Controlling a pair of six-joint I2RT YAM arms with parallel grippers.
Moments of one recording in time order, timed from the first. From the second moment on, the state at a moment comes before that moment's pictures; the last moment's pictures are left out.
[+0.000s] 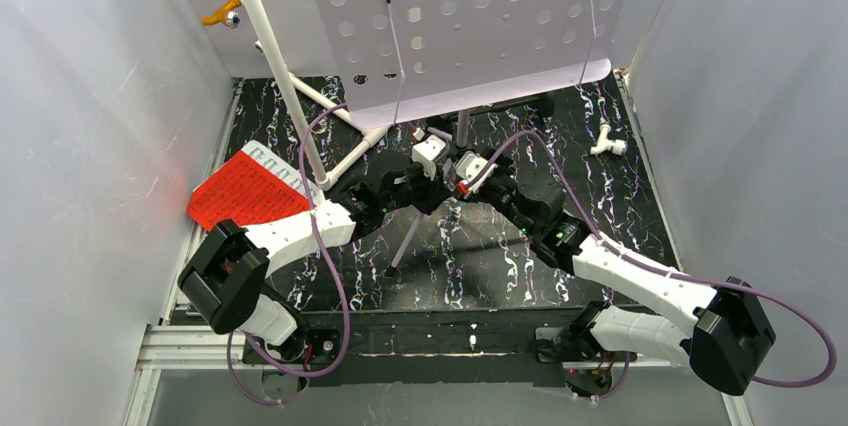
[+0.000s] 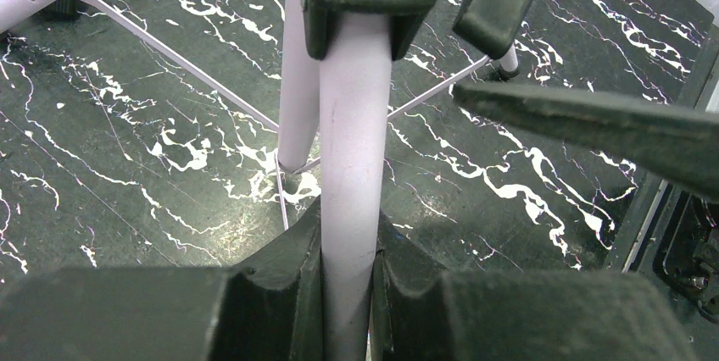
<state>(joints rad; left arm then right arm) -0.76 1.48 0.86 0.21 0.19 -0.14 0.82 1.06 0.66 0.37 0.07 -0.60</state>
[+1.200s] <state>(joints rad) -0.78 1.49 0.87 0.22 0.21 -0.14 0.90 1.04 0.71 0.24 0.56 0.57</state>
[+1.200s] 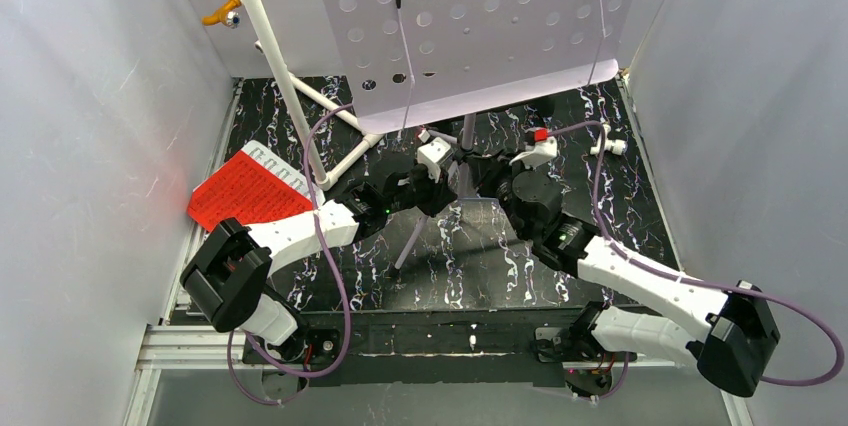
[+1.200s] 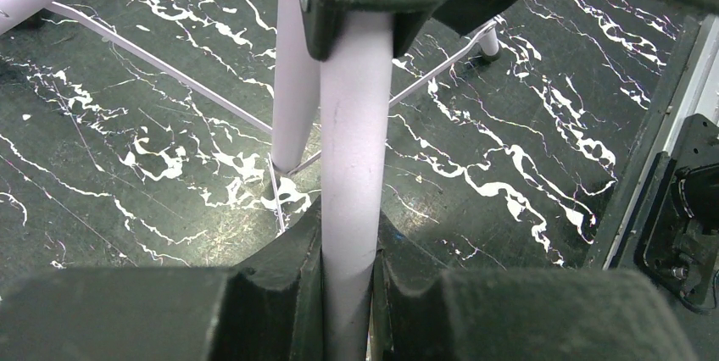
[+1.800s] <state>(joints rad) -0.78 1.49 0.87 0.21 0.22 -0.14 0.87 0.95 0.71 0.05 0.52 0.73</state>
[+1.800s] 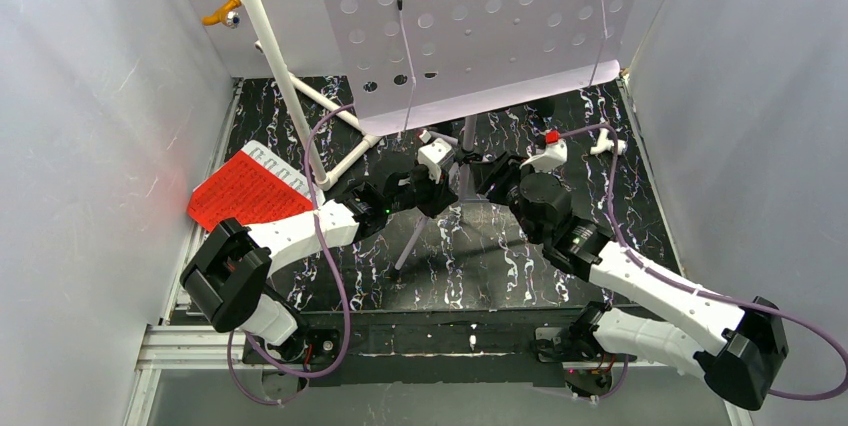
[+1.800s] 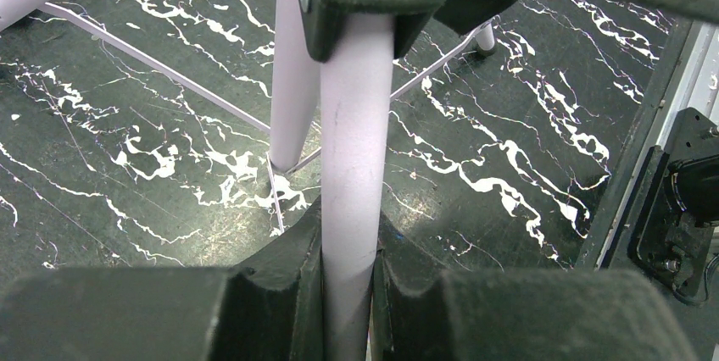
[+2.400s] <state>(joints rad) -0.77 1.49 0.87 0.20 0.20 -0.16 0.78 0.99 0.66 0.15 0.34 1.21</state>
